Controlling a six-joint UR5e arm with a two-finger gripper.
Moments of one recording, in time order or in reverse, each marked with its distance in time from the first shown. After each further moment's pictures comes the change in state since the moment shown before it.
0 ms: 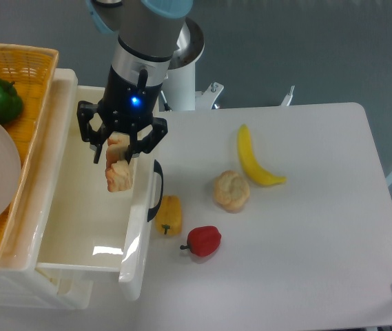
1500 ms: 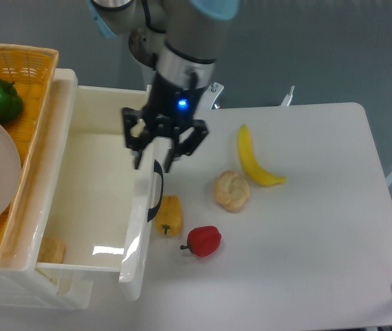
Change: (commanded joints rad) arm 0.219 -0.011 -0.018 0.057 -0.021 0.011
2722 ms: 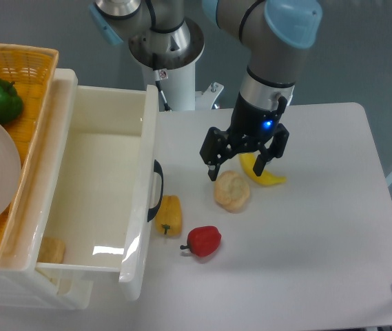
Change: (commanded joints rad) arm 0.071 -0.100 -0.038 0.055 0.114 0.083
